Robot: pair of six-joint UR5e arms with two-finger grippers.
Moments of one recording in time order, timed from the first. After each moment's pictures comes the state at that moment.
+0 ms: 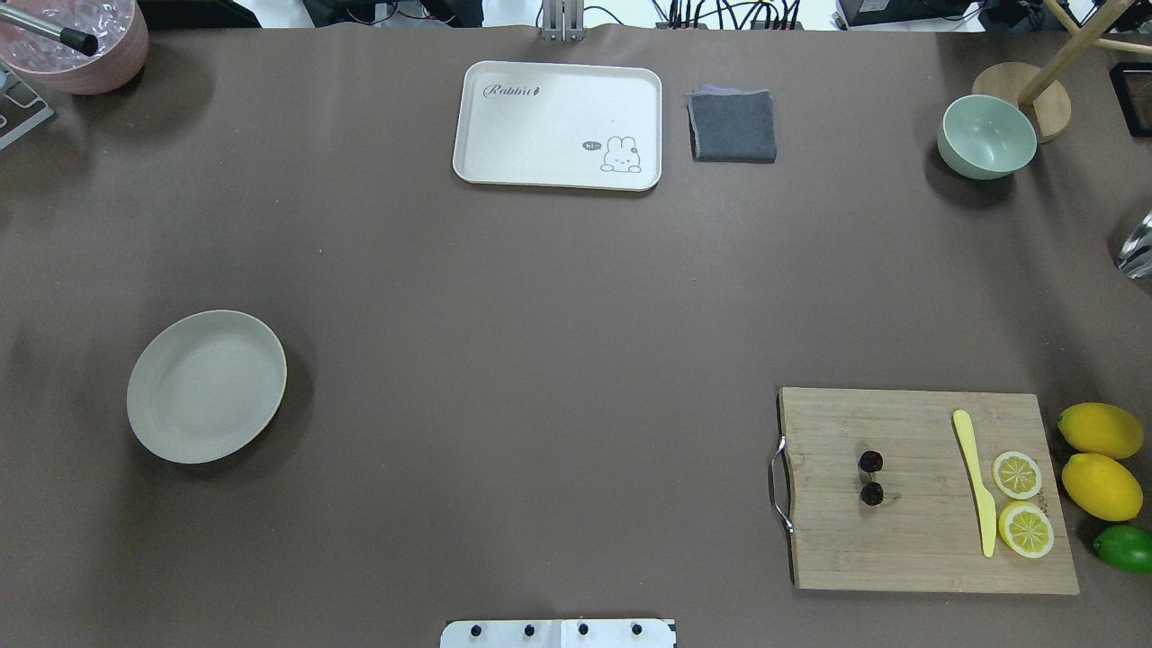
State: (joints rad) left arm -1.46 -1.62 -1.37 -2.13 -2.42 -0.22; right arm 1.47 -1.47 1.67 -1.57 2.34 0.22
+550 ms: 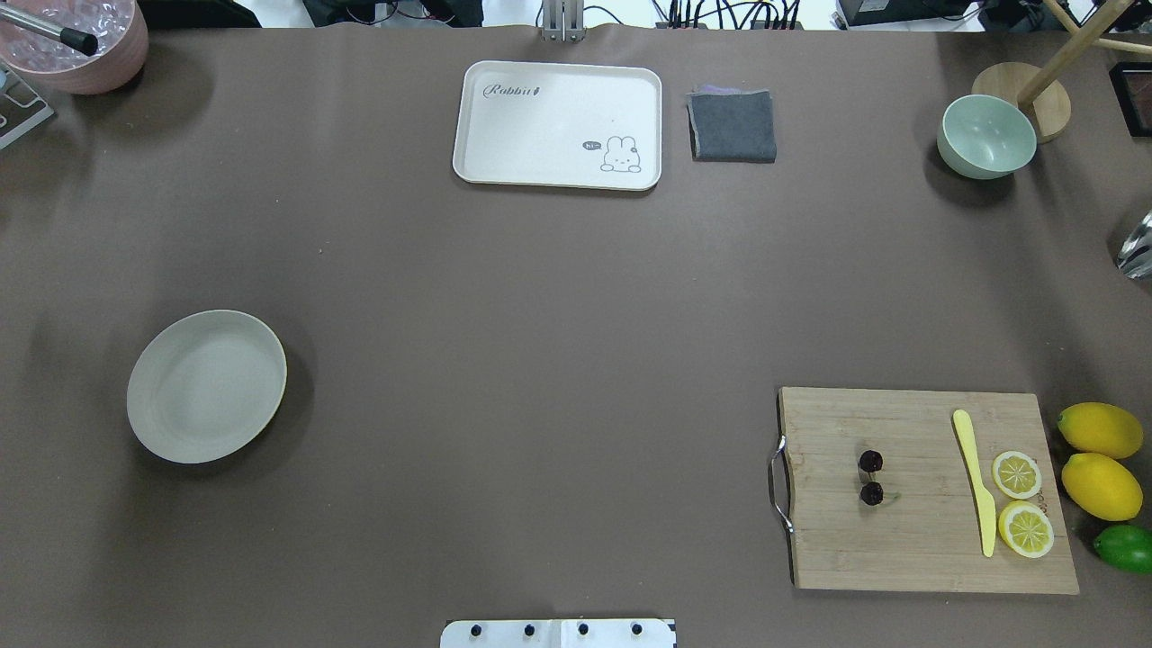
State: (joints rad) left arm -1.45 -1.63 -1.36 -2.14 -2.47 -0.22; right arm 1.48 -1.48 1.70 -1.57 2.36 0.21
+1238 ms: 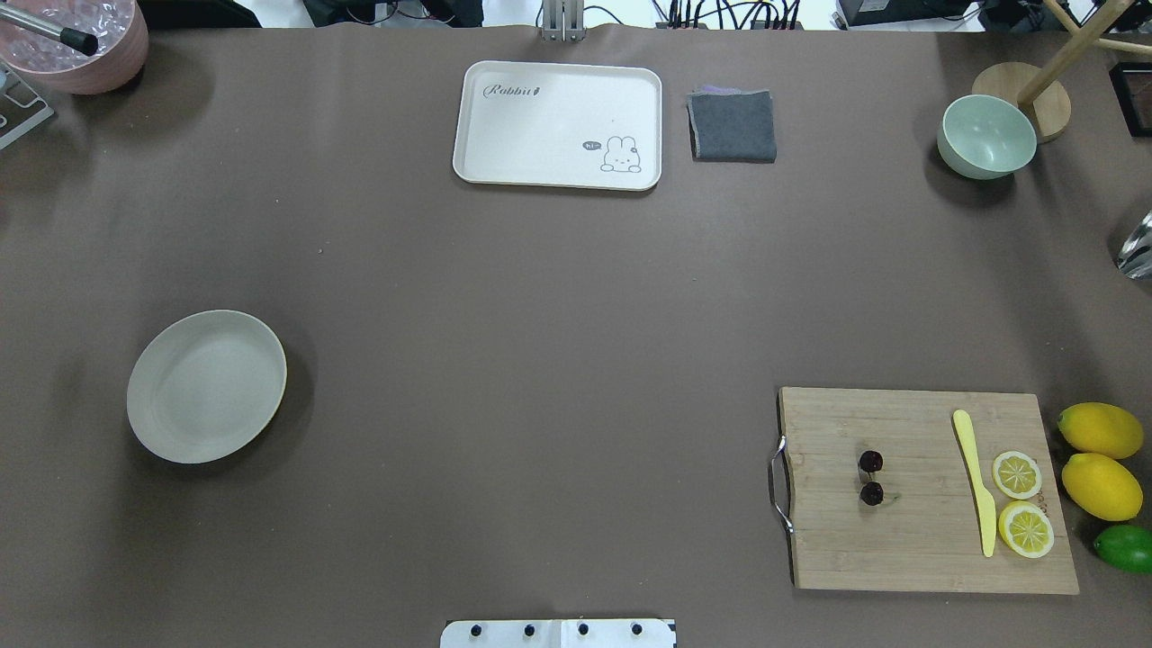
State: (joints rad) left arm -1.47 -1.60 -1.37 -2.13 -2.79 -0.20; right arm 1.51 -1.51 1.71 -1.64 2.44 0.21
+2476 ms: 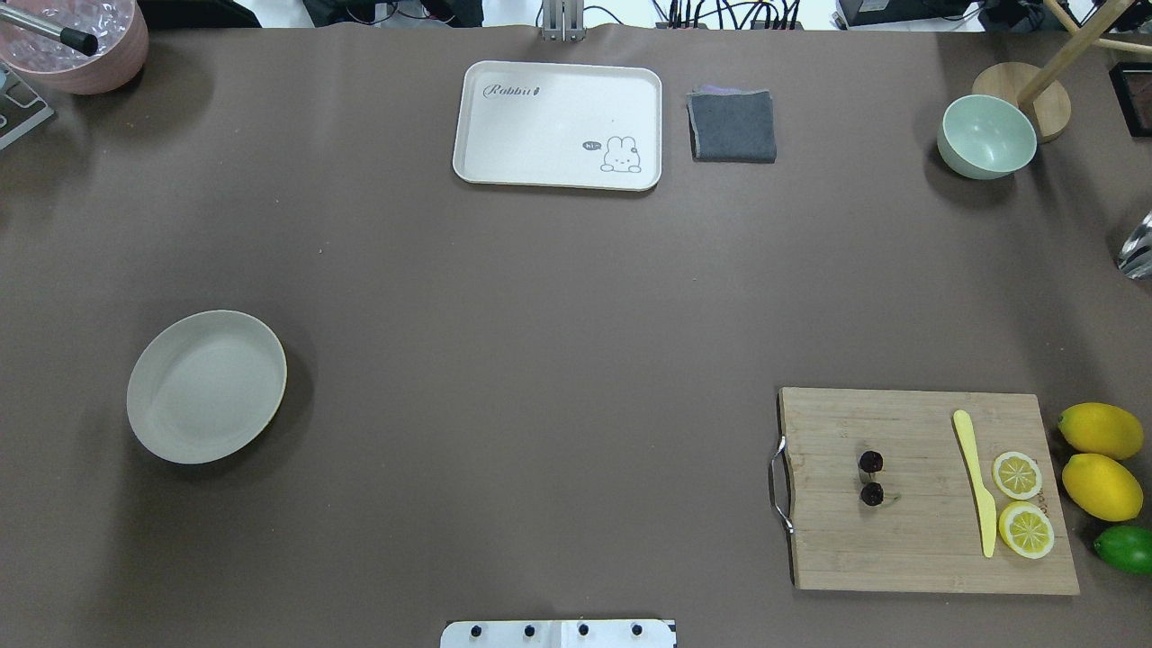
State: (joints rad) left arm -1.28 -1.49 -1.50 -2.37 -2.72 -0.49; right arm 1.53 -1.63 1.84 -1.66 2.44 0.21
